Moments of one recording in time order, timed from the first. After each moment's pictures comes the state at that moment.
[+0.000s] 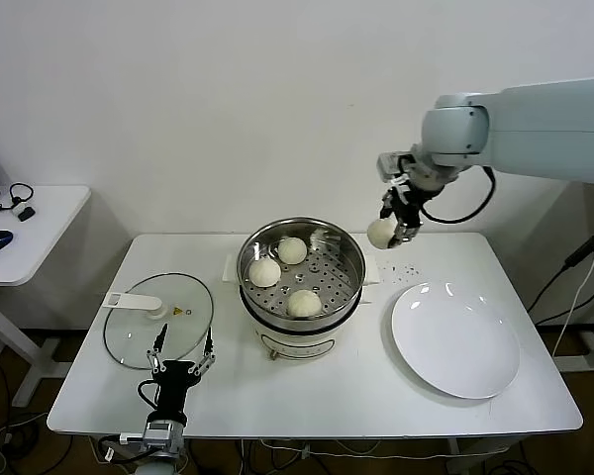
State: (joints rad) left arm 1.54 -1.61 -0.62 -1.78 0.21 -0.28 0.03; right arm 1.18 1.08 -2.02 1.46 0.92 -0.28 -0.81
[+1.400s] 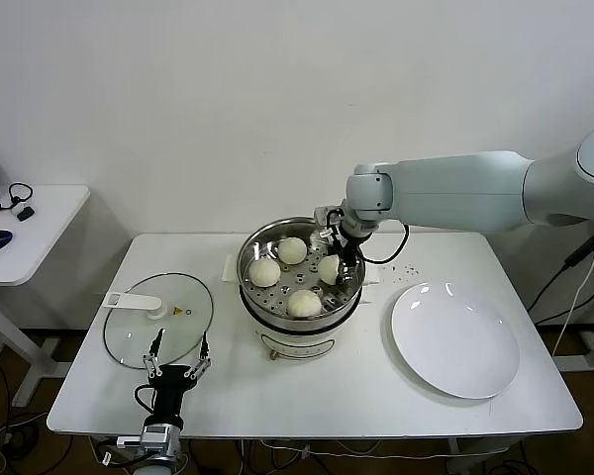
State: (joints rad) left arm 1.54 -1.61 -0.64 -1.75 0.21 -0.30 0.03; right arm 0.80 1.22 -1.84 1.28 0.85 -0.34 -0.73
